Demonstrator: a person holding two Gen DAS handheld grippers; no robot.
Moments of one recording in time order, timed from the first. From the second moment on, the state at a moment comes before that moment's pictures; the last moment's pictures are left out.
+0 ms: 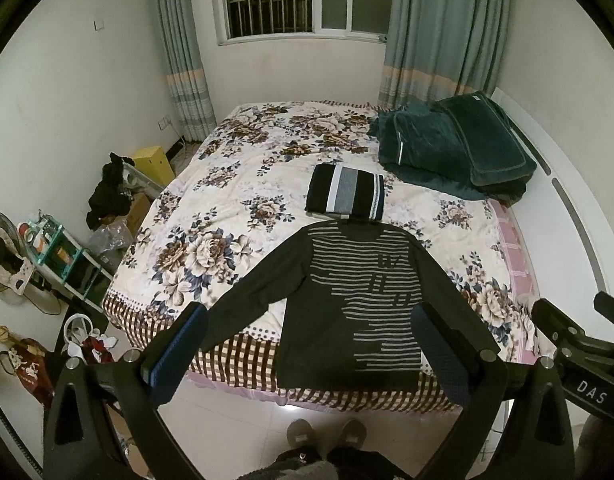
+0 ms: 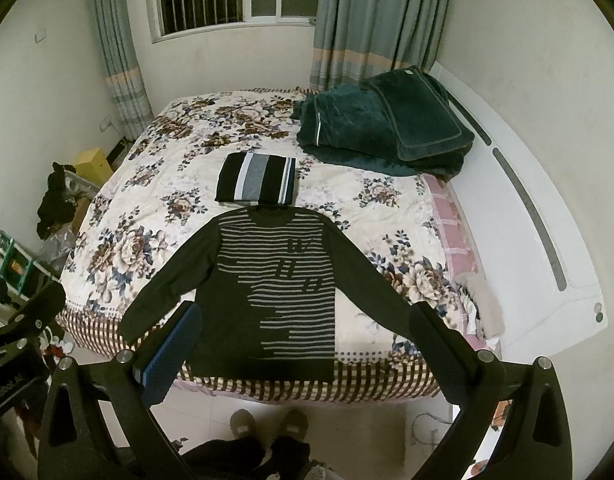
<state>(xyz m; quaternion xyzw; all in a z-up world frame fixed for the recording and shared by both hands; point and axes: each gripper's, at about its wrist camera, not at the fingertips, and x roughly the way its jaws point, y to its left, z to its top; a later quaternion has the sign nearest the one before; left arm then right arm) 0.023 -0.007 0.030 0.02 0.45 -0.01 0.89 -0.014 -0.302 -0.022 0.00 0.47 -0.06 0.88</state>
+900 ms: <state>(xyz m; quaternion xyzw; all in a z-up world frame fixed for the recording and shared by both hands) 0.216 -0.096 -0.314 0.14 0.54 0.05 0.83 0.017 -0.806 -0.550 0.41 0.54 -0.35 0.65</state>
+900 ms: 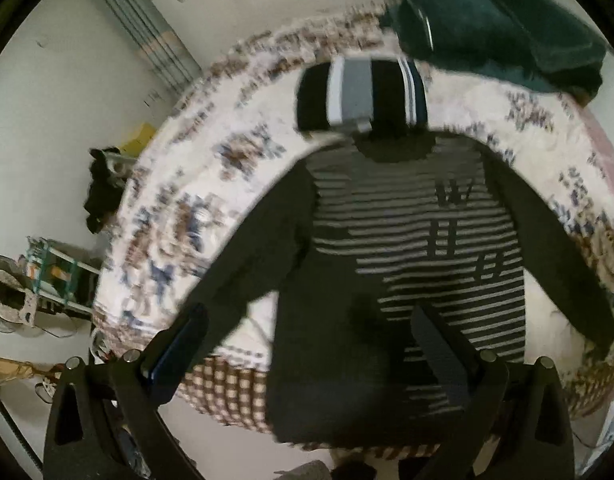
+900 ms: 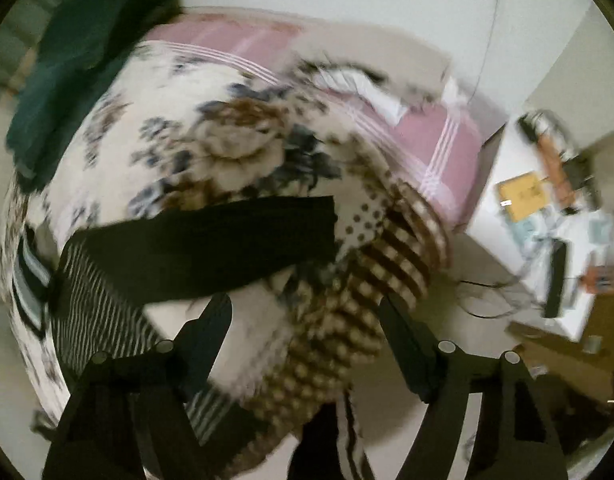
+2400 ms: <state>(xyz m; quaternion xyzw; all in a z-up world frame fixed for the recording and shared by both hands) 0.219 0.164 -0.502 -0.01 0.59 0.25 0.77 0.493 -0.155 -0.672 -0.09 0.63 0.03 0.77</state>
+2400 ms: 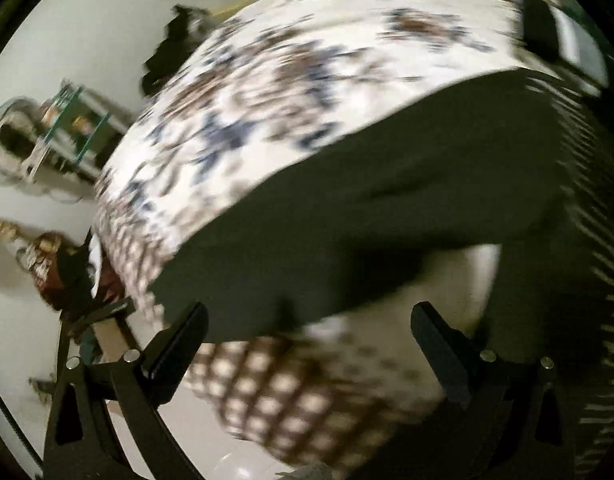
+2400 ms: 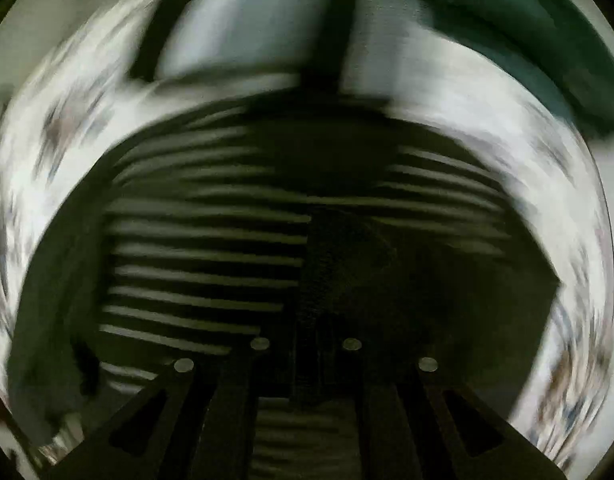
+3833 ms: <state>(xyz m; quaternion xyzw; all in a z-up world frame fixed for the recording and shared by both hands) 0.299 0.464 -0.453 -0.28 0.44 0.26 0.81 0.393 -0.240 -0.687 0.15 0.67 0.01 0.72</state>
